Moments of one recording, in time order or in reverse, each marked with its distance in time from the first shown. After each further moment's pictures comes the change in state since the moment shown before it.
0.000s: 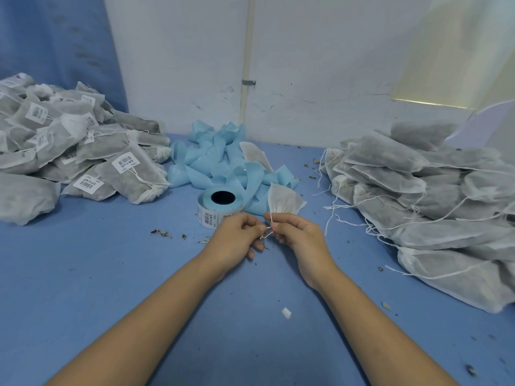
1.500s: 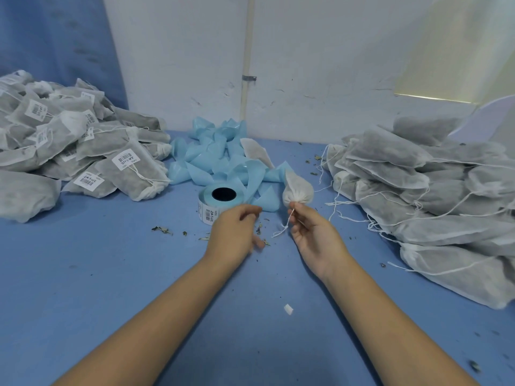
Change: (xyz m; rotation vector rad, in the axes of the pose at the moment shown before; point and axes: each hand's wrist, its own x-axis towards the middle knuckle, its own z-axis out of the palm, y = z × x) left_hand -0.007 0.008 0.007 -0.002 0.196 0.033; right_hand 0.007 -0.012 -0.007 0.483 0.179 0.215
